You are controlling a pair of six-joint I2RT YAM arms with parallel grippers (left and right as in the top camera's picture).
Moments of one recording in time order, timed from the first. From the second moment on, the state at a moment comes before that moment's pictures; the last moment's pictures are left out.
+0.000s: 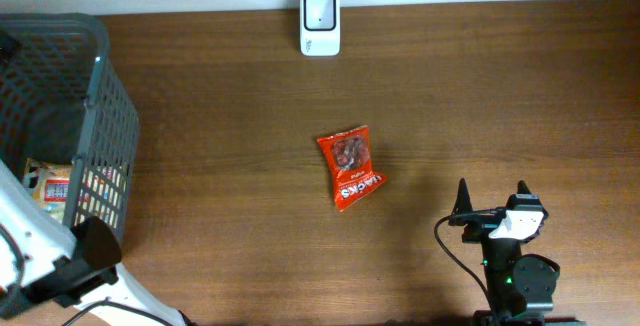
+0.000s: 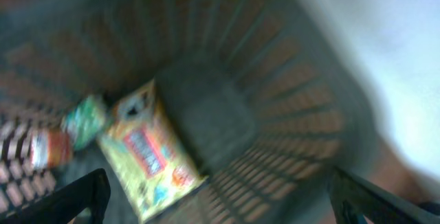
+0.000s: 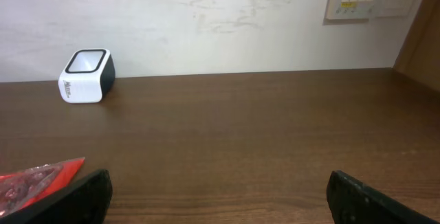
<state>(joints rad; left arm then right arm) 0.50 2.01 2.72 -1.68 -0.11 -0.48 -0.04 0.01 0.01 -0.08 0.03 0.03</state>
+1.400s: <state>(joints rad) 0.50 1.98 1.56 -1.04 -0.38 -0.65 -0.04 0.01 0.01 -0.08 0.03 0.03</state>
